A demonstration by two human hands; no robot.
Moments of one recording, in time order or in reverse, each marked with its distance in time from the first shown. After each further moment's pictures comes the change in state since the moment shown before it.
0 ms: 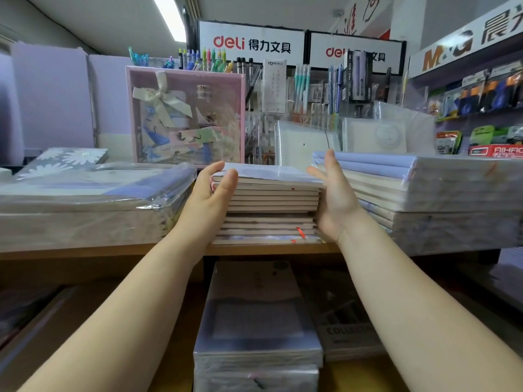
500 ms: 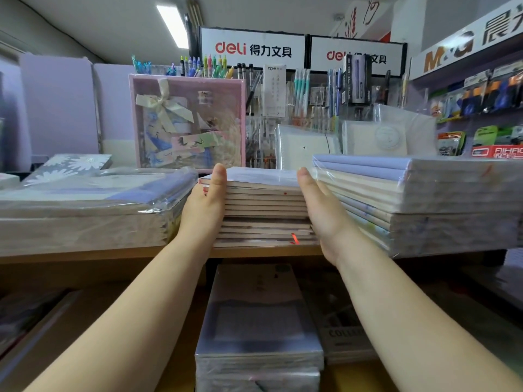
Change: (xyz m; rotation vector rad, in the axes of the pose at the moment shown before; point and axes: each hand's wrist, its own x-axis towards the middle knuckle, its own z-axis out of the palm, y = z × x) left_hand 0.001 0.009 0.010 0.046 0.164 -0.128; right_hand -0.014 0.013 0.009 -0.370 0.046 -0.113
